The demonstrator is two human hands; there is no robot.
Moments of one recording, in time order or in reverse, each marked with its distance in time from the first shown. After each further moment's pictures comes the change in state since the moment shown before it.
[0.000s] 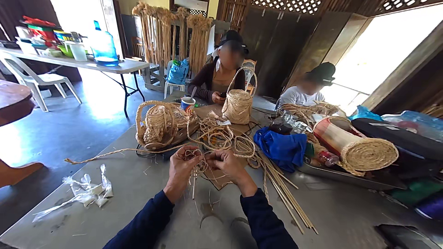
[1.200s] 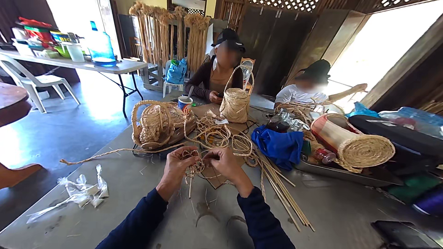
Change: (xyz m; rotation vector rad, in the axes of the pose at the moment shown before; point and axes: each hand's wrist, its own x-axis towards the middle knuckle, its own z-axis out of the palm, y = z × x) left_hand 0.003 0.005 -0.006 0.036 -0.104 -0.083; right_hand 0.001 -0.005 -0.004 -0.399 0.057 -0.069
